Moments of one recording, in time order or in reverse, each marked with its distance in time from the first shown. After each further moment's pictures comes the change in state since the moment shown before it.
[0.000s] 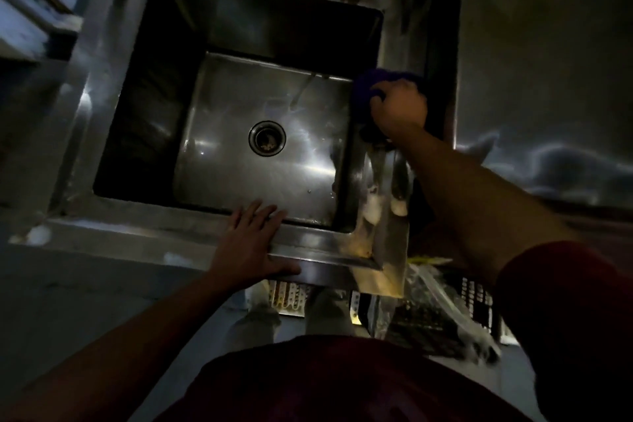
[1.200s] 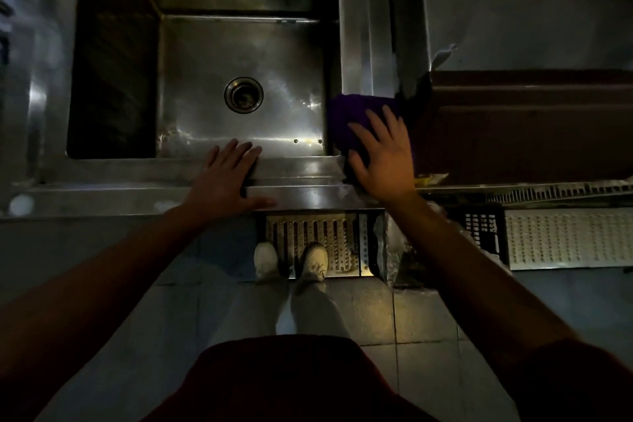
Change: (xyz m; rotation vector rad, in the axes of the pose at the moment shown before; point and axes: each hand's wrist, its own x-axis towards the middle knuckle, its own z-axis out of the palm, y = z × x) left_hand -0.009 -0.035 0.006 0.118 -0.088 0.116; right_hand -0.242 0.050 0.091 0.049 0.224 -0.195
